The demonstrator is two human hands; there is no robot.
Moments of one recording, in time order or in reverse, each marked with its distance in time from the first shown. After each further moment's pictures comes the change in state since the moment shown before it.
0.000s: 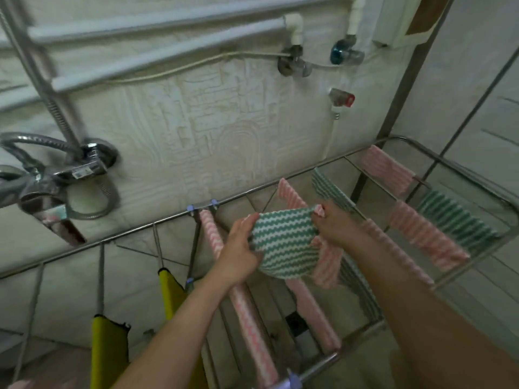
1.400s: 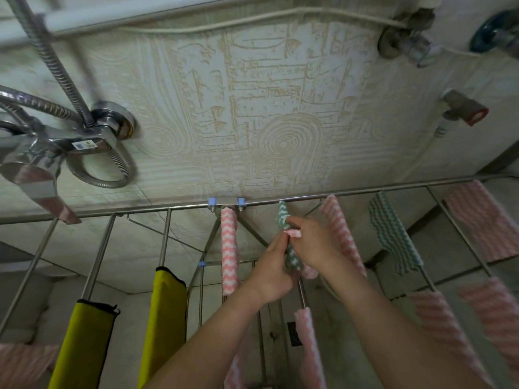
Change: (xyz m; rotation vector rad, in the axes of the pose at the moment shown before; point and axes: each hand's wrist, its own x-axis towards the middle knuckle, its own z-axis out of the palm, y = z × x) left_hand 0.088 -0.049 0.049 -0.035 0.093 -0.082; right_hand 0.119 -0.024 0.092 -0.250 -0.235 -0.408
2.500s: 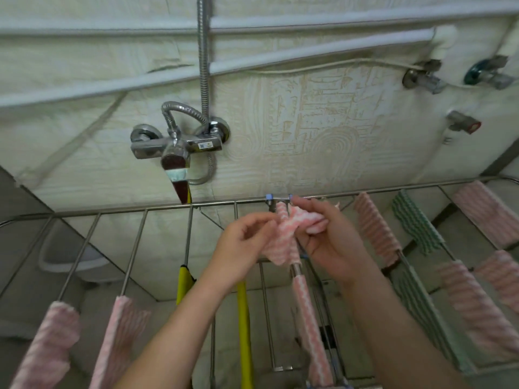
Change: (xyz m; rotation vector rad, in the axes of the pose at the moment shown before) left_hand -0.175 0.053 -0.170 -0.312 0.323 0.095; right_hand -0.116 -0.182 -0.006 1.761 -0.174 0.242
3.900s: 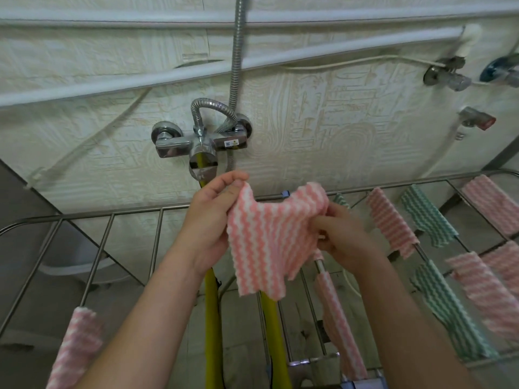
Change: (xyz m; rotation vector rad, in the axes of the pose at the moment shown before) left_hand 0.016 0.032 -0.093 -0.577 0.027 -0.224; right_hand 0.009 0.029 0.026 -0.727 0.145 -0.145
